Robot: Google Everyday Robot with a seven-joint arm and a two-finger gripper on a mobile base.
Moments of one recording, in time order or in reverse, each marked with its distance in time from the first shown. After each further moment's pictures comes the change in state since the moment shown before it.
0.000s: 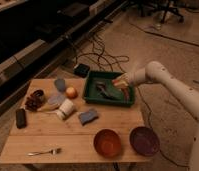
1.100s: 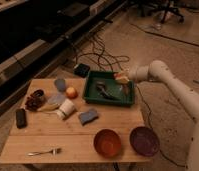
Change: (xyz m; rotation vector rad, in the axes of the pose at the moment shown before) arm -0.006 -0.035 -0.003 0.066 -0.090 0.049
